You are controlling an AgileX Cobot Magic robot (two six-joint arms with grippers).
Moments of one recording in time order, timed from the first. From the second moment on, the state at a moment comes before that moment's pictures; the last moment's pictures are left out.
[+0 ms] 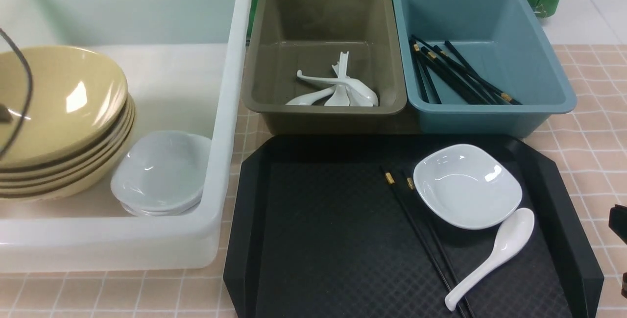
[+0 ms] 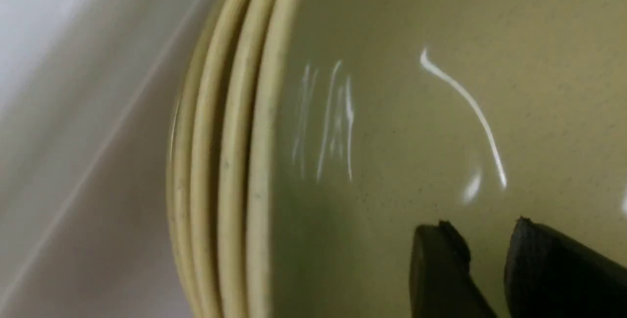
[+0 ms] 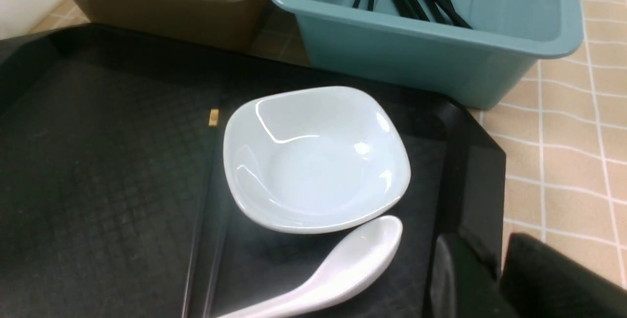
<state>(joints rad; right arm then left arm) 0.12 0.57 -0.30 0.34 0.29 -0.37 0.55 1.60 -1.20 -0.54 0.87 0.25</state>
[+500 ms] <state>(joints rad) 0.12 0.73 -0.52 0.37 0.60 -0.41 0.47 1.16 -1.19 -1.42 1.16 0.92</state>
